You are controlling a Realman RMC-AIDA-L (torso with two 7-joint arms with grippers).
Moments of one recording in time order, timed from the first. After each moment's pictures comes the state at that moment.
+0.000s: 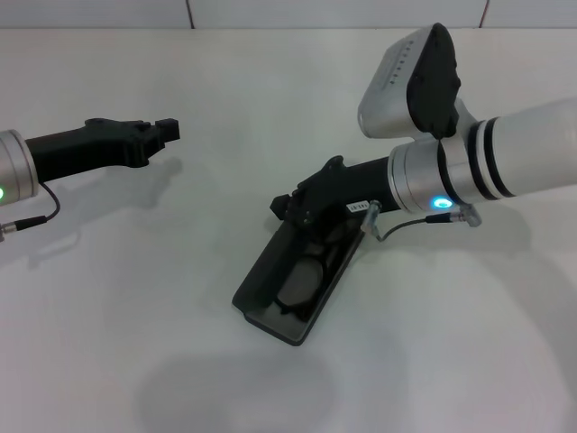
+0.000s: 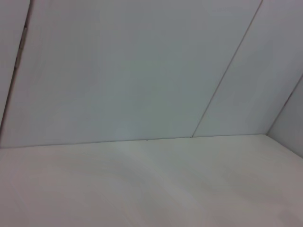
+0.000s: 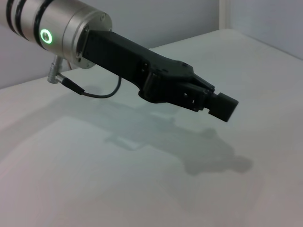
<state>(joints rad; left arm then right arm) -0.42 -2.02 0.80 0.70 1.80 1.29 -1.66 0.79 2.03 -1.91 -0.84 -1.59 -0.81 1.94</state>
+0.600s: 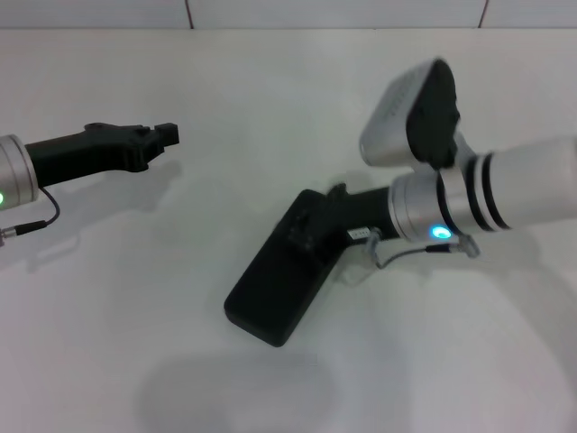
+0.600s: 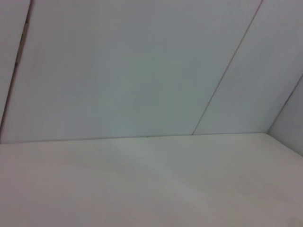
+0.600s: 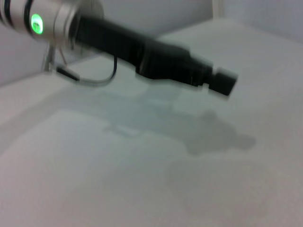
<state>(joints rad) -0.42 -2.03 0.80 0.69 1.80 1.29 -1.65 0.76 2.03 -2.01 -0.80 -1.50 -0.75 1.93</state>
